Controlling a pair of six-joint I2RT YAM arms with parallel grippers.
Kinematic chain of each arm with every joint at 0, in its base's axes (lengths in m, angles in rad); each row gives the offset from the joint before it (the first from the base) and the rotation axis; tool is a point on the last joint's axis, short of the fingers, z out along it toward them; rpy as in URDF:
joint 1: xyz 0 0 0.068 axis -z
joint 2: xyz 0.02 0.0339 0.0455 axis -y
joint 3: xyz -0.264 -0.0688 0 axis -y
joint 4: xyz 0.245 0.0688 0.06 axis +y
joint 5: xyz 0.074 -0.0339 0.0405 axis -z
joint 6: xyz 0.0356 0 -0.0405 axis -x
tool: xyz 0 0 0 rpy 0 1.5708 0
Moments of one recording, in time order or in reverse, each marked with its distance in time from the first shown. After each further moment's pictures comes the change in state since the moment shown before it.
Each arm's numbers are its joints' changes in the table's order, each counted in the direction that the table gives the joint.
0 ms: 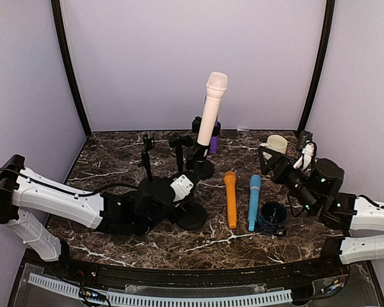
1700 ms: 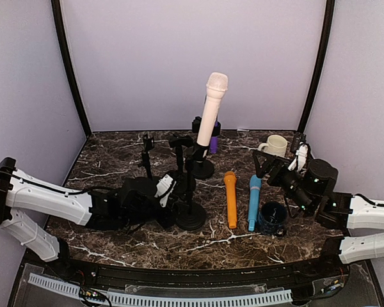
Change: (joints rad) left arm -0.117 0.085 -0.137 -0.004 0.426 0.319; right arm 0.000 -0.051 0.000 -0.001 -0.019 -0.001
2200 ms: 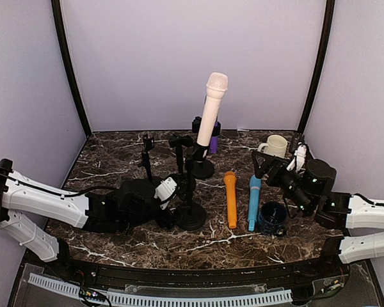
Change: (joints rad) left arm 0.033 0.059 -0.021 -0.031 -0.127 -0.240; right arm 0.000 -0.017 0.000 -0.008 0.000 0.000
